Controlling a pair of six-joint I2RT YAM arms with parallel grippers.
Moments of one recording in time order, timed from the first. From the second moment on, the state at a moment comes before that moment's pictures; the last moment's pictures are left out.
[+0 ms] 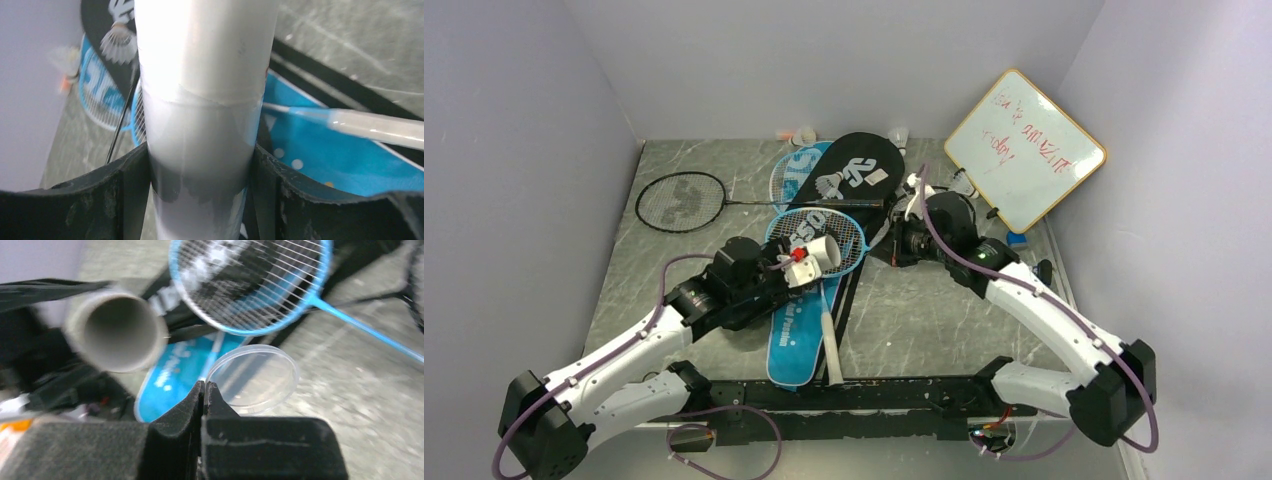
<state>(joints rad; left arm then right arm) -0.71 0.92 0.65 -0.19 0.15 0.62 0.59 1.10 0.95 -0.35 -0.32 0.51</state>
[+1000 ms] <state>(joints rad) -0.64 0.62 0.60 -0.09 -0.23 0.50 0.62 1.43 1.05 -0.31 0.12 0.43</state>
